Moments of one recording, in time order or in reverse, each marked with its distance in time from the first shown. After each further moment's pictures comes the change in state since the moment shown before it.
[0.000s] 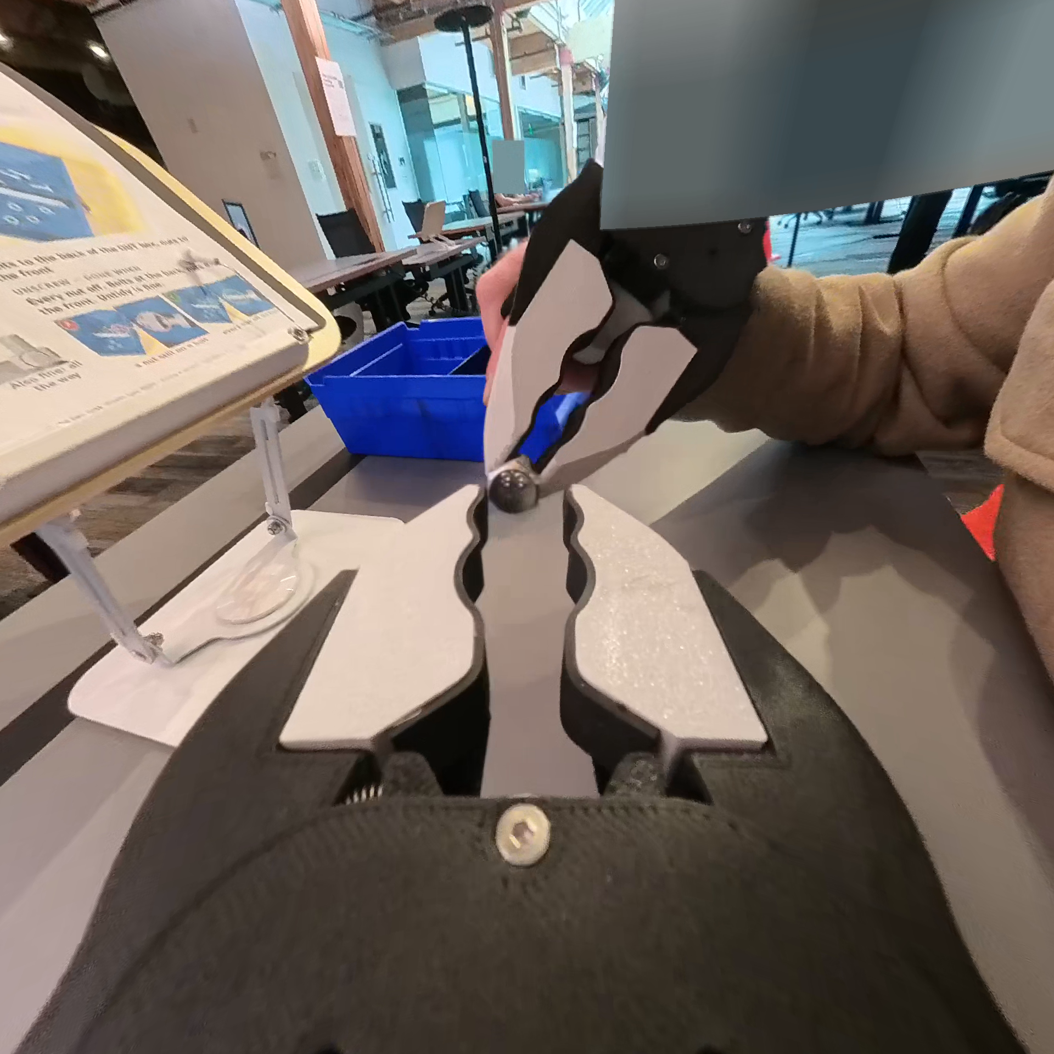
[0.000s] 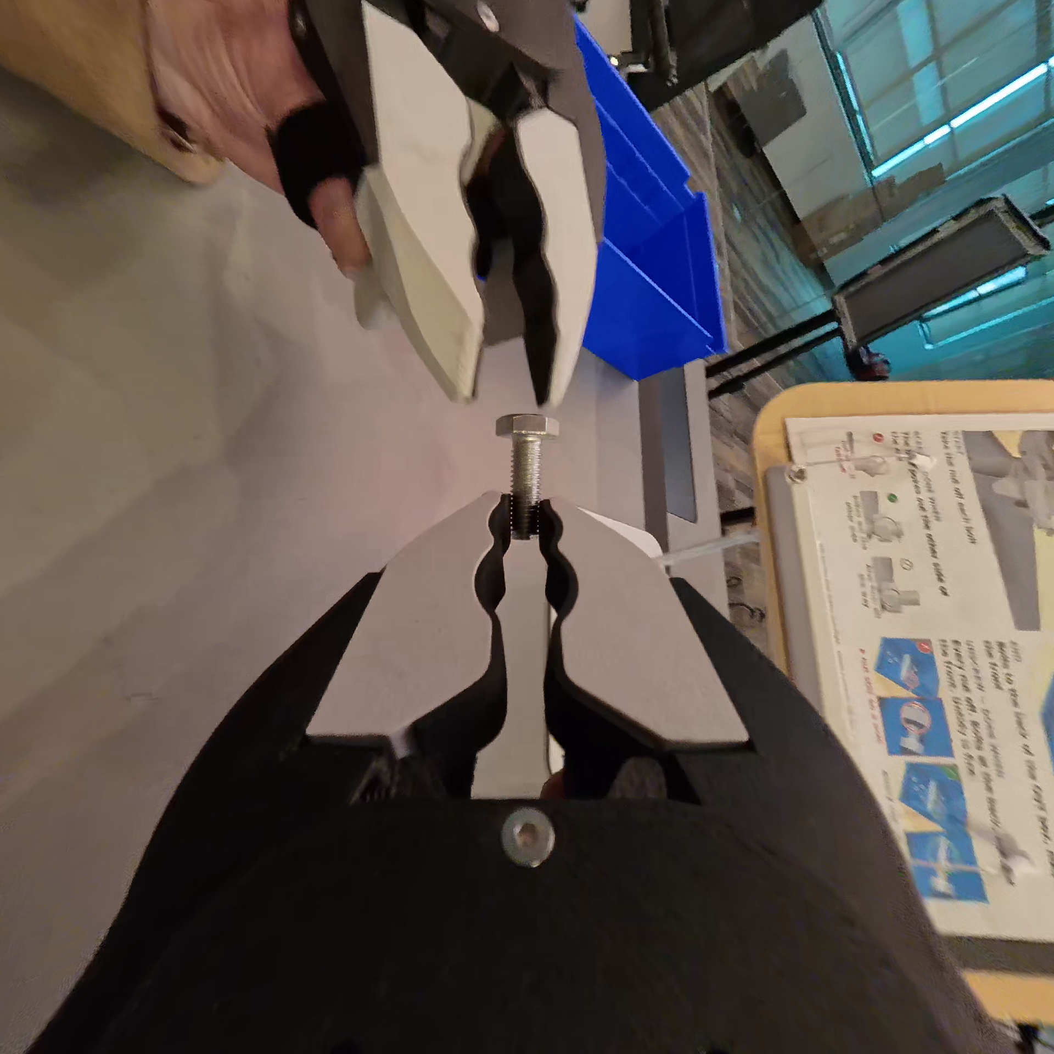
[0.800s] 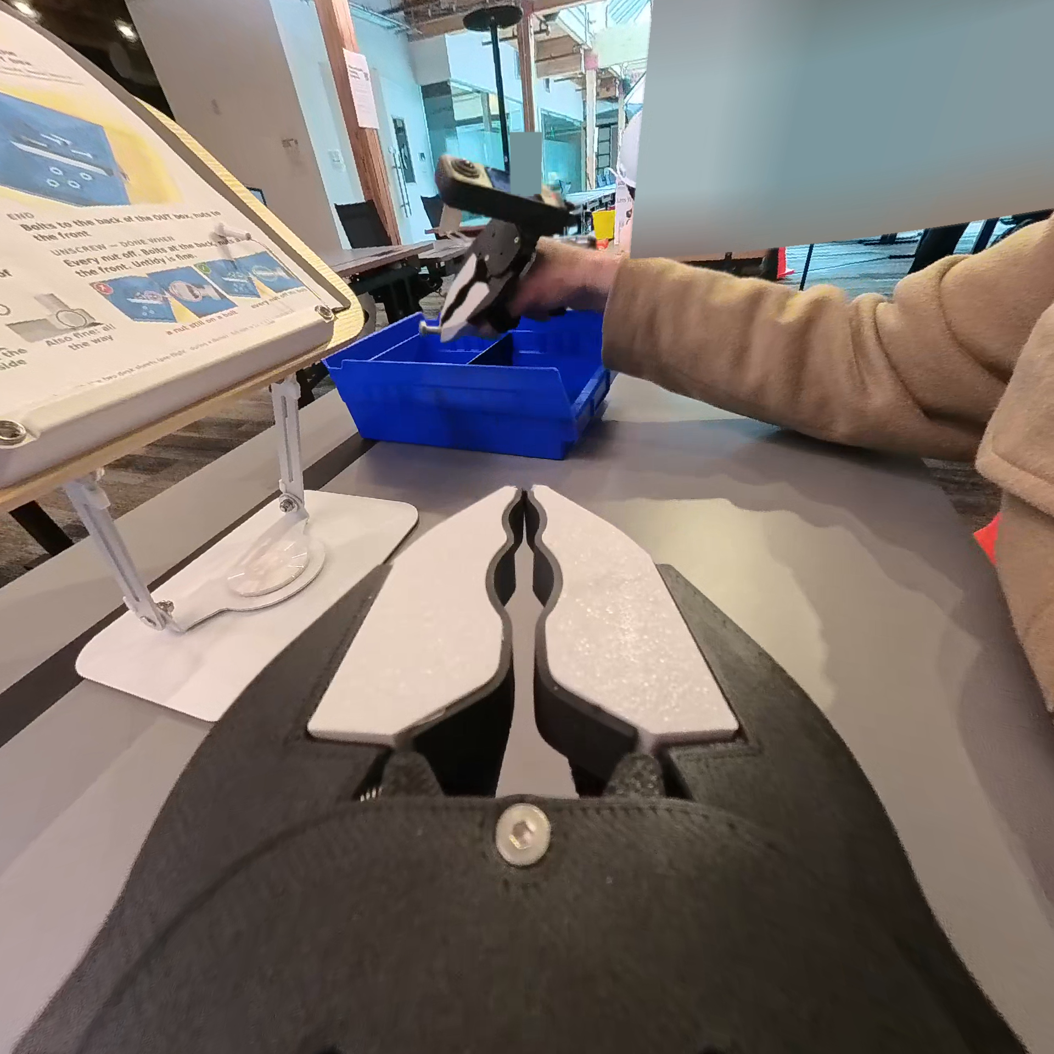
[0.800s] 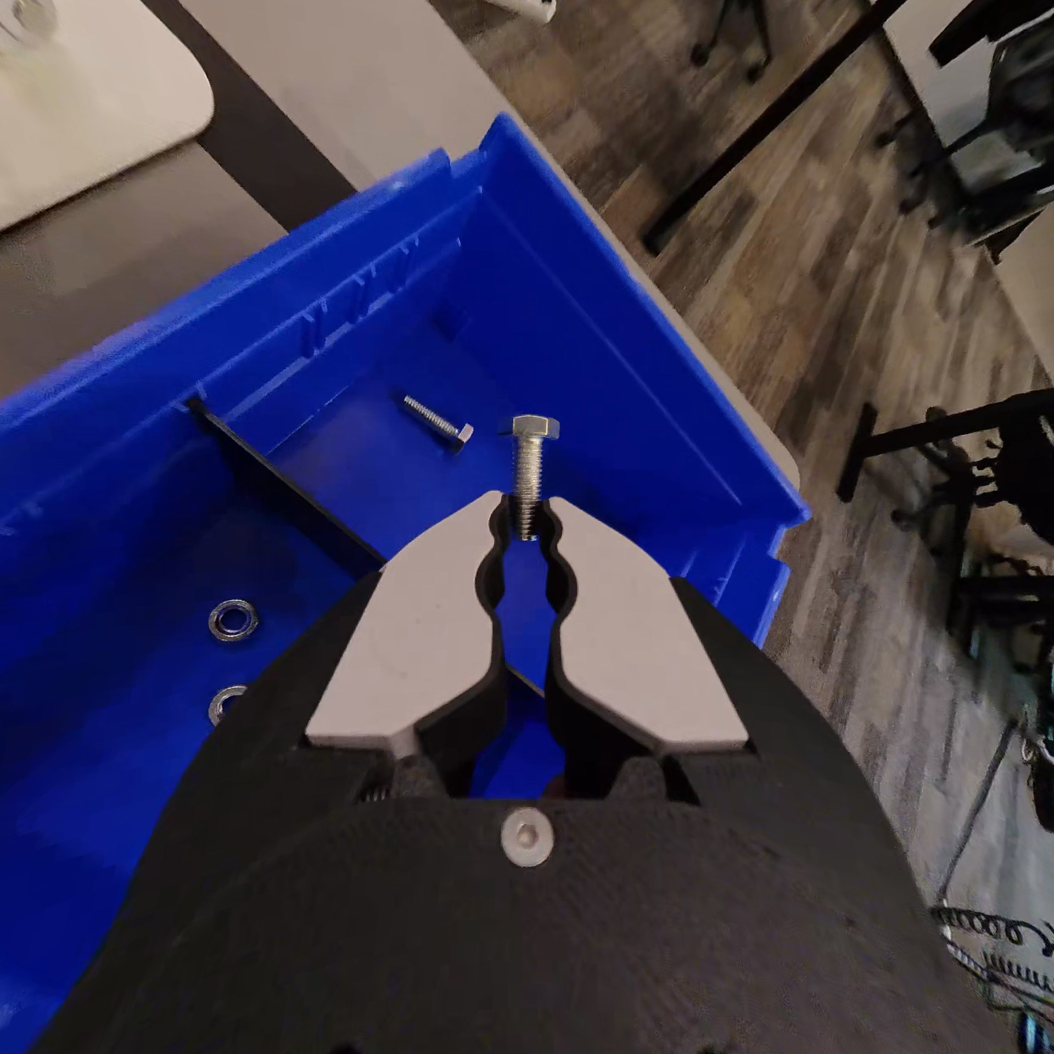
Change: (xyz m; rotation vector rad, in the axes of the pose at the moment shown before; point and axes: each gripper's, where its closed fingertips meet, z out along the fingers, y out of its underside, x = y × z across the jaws) left arm -0.010 0.006 -0.007 0.001 -0.028 -0.046; right arm 0.127 0.371 -0.145 -0.676 0.423 0.729
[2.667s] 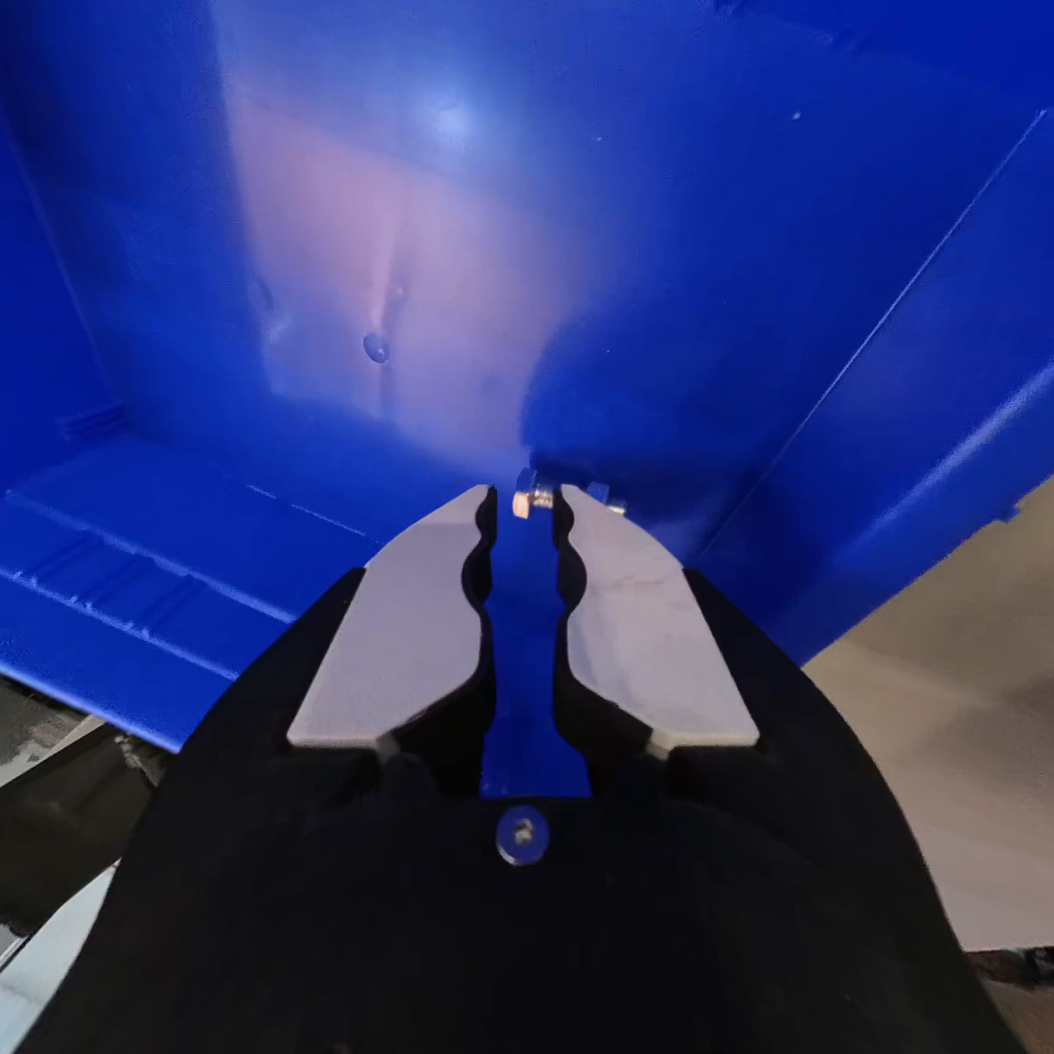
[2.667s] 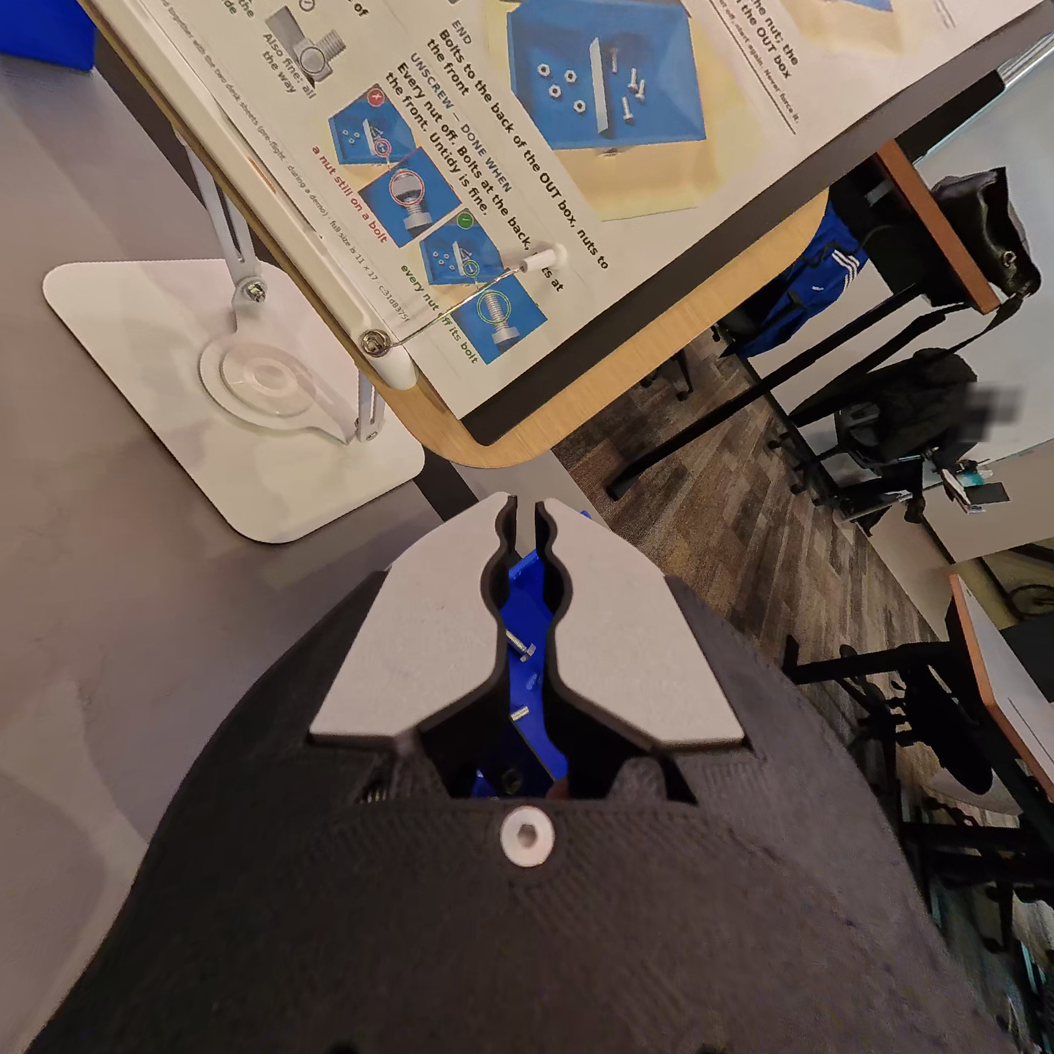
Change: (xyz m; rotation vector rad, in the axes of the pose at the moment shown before) left arm -0.194 0.179 -0.274 -1.568 -0.166 0.148; right arm -0.067 -0.130 -0.107 0.414 0.025 -0.161
